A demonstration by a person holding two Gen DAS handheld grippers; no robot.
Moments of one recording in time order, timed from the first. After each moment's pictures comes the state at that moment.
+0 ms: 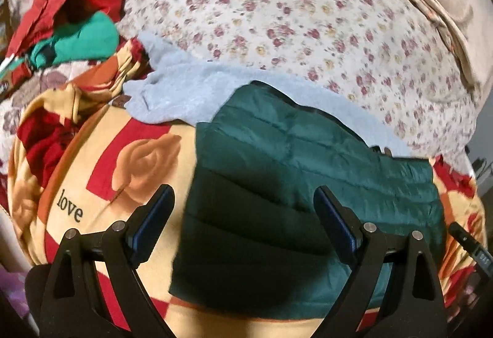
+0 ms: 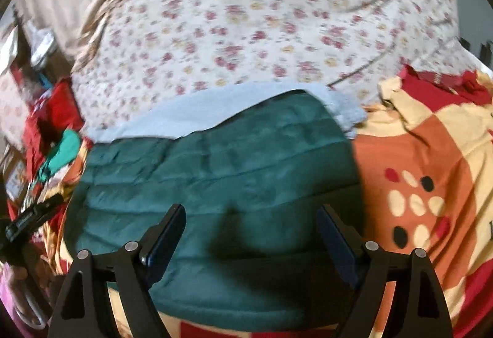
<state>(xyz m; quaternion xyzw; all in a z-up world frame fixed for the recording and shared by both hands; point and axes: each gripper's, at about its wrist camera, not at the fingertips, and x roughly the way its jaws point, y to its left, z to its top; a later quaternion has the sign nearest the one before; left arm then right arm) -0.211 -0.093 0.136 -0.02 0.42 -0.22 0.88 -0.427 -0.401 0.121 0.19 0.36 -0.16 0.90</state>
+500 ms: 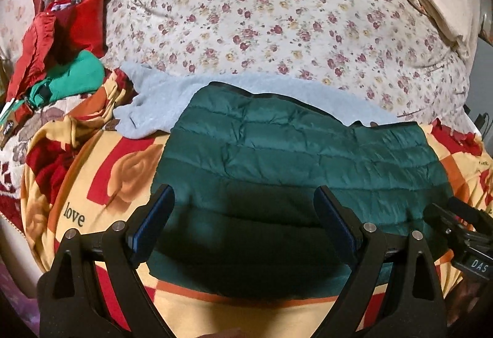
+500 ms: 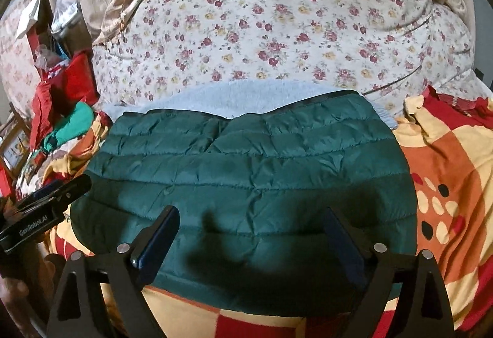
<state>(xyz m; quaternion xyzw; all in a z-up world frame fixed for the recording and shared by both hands) -0.265 -0.124 0.142 0.05 0.37 -0.23 0.90 -0.412 -0.328 0.113 0.13 0.36 -0.15 0.91</state>
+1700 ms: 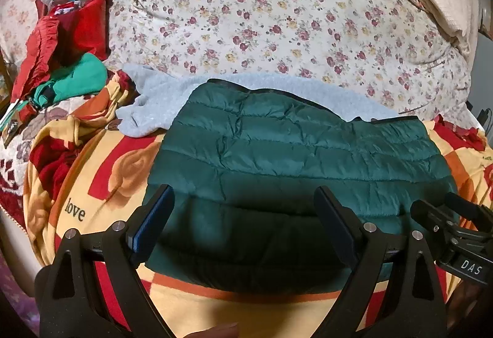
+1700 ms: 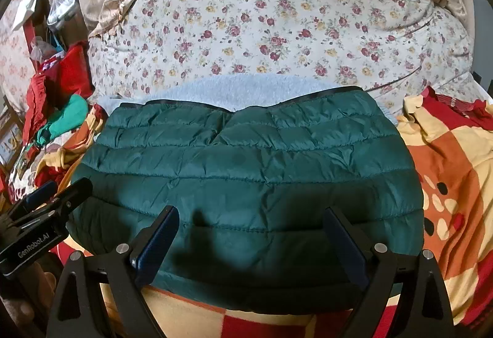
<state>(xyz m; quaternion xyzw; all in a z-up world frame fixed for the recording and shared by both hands) -0.276 -0.128 0.137 0.06 0.36 -0.23 0.90 -0.404 -0.318 0.107 0.12 0.37 -0.16 0.91</state>
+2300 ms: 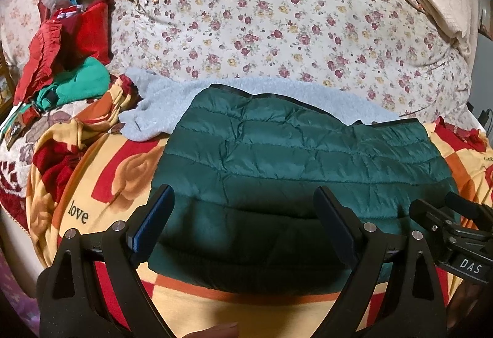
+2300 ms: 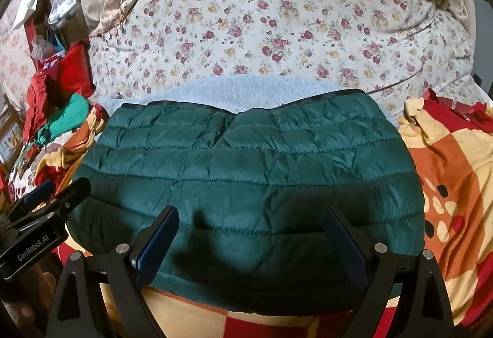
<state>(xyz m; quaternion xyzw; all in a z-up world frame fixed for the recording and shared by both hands) -0.278 -0.127 0.140 0.06 0.35 -0.22 0.91 -0.402 -0.315 0.110 0.12 0.37 -0.16 0.91</state>
